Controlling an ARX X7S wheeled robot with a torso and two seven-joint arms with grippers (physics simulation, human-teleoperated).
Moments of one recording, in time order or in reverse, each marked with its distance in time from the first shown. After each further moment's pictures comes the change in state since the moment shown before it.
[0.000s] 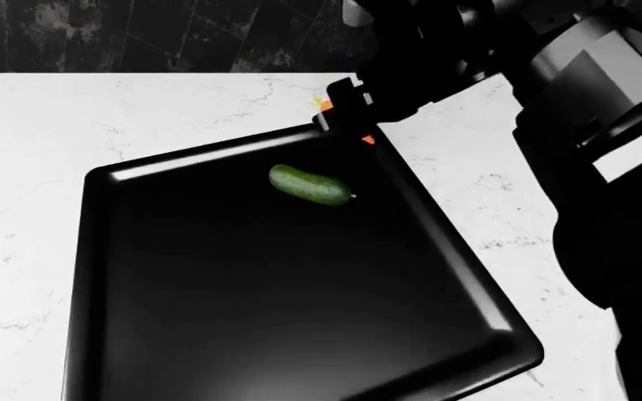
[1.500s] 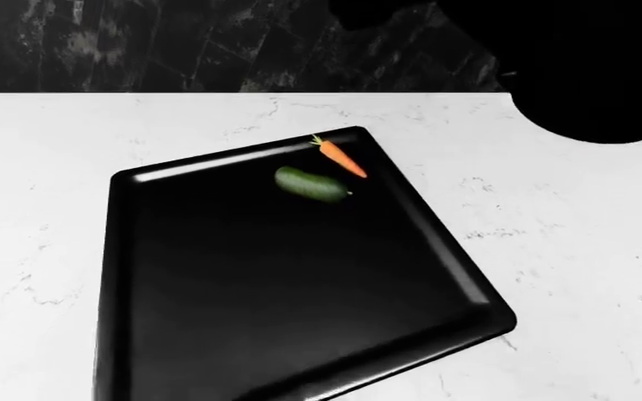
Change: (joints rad) left arm -0.032 -0.011 -0.004 0.016 -0.057 0.020 -0.044; right arm -0.202 0.497 0.584 -1.274 0.541 -0.199 1.447
